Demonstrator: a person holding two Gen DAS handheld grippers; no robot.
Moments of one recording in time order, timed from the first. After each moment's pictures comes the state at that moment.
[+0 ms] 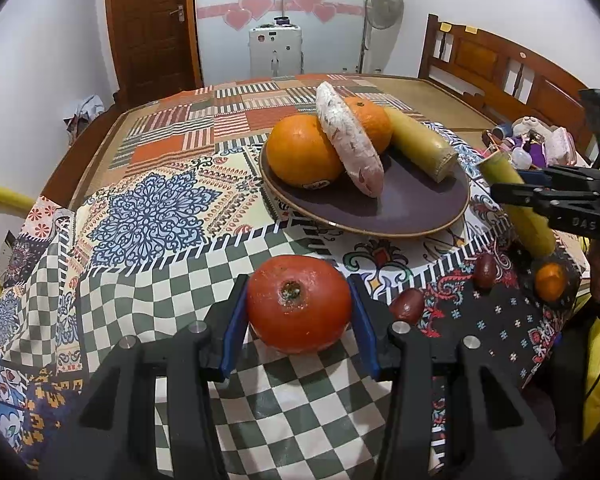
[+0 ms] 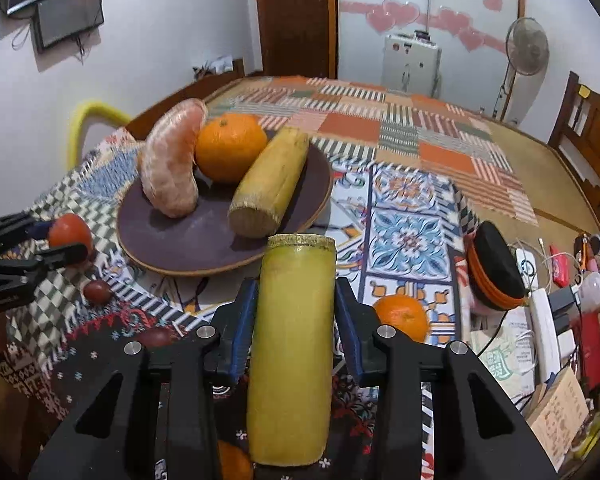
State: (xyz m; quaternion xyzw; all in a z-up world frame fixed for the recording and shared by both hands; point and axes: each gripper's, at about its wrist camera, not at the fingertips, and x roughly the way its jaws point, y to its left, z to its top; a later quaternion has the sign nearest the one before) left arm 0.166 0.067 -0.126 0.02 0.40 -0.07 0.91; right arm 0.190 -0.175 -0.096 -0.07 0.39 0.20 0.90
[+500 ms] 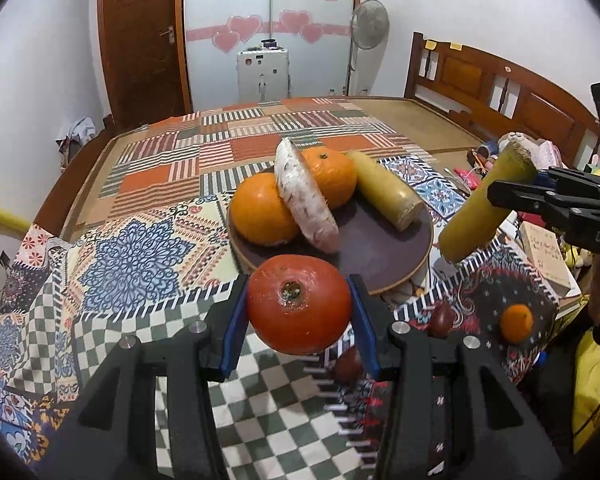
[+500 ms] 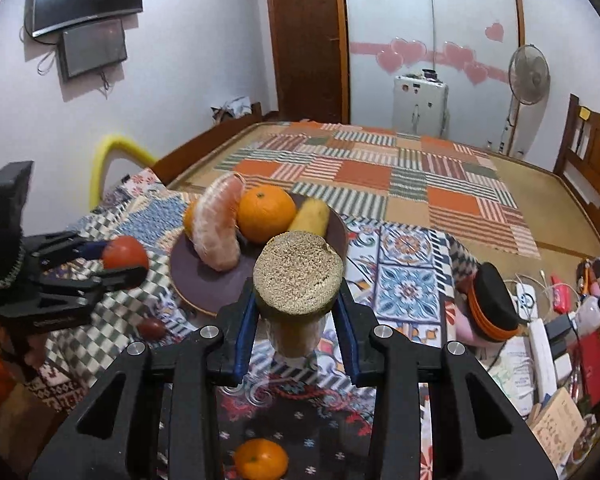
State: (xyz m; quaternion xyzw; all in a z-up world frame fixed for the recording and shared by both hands) left arm 0.177 0.040 -0.095 0.02 0.36 -0.09 0.93; right arm 0.175 -0.169 -0.056 -0.05 0.33 0.24 0.91
